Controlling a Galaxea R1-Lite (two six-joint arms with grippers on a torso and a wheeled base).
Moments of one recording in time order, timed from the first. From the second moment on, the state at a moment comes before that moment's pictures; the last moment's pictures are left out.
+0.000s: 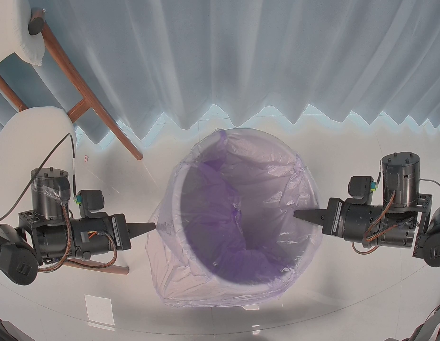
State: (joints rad) left arm -0.33 1.56 -0.51 -0.61 -0.43 -0.49; right arm 0.57 1.58 -0.64 -0.50 0.21 0.63
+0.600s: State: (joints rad) left arm -0.34 1.53 -0.40 -0.68 -0.42 -0.49; right arm 0.50 1.60 -0.61 -0.50 0.19 0.61
